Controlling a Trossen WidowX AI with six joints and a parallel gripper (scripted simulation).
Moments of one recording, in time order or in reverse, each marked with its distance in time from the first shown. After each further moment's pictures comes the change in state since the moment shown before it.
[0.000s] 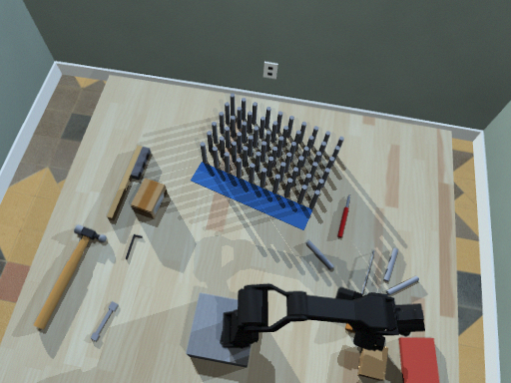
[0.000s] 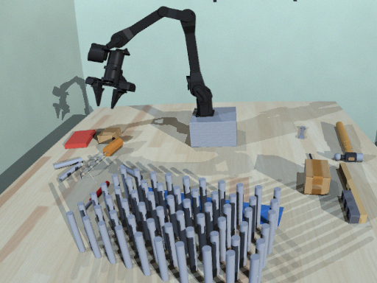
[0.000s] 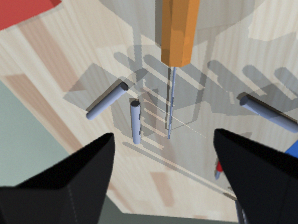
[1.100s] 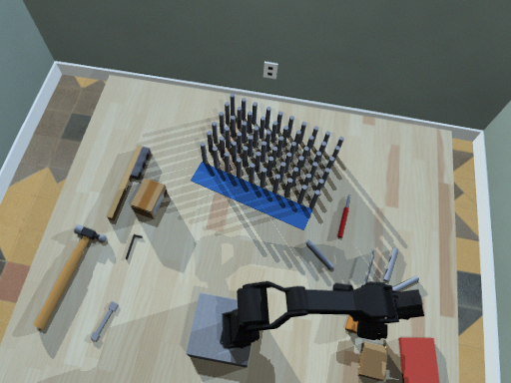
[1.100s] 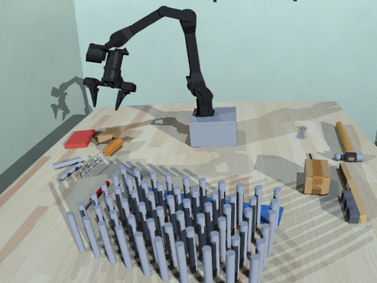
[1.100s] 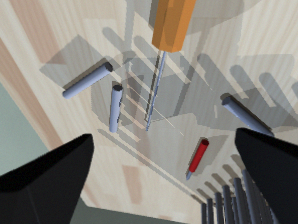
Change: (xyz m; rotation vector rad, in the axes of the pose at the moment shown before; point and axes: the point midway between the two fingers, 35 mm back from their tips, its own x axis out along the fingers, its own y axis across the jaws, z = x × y) arm 0.004 -0.013 -0.021 -0.177 0.000 -0.035
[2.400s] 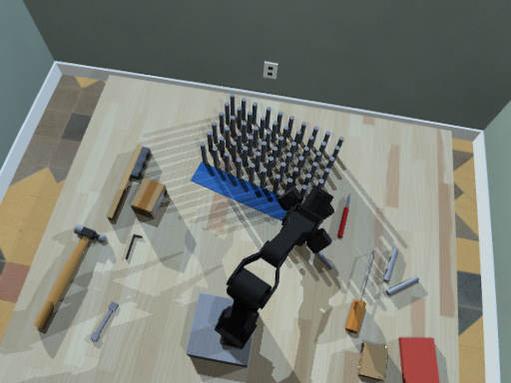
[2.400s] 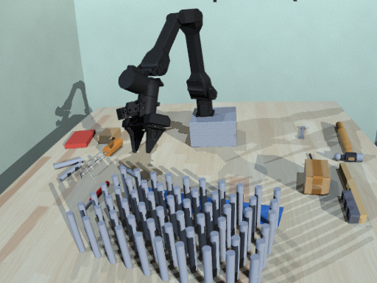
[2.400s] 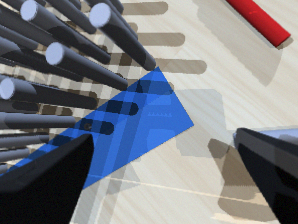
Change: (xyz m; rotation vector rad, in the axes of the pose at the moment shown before) arm 0.108 -0.196 -0.184 -2.261 0.159 0.116
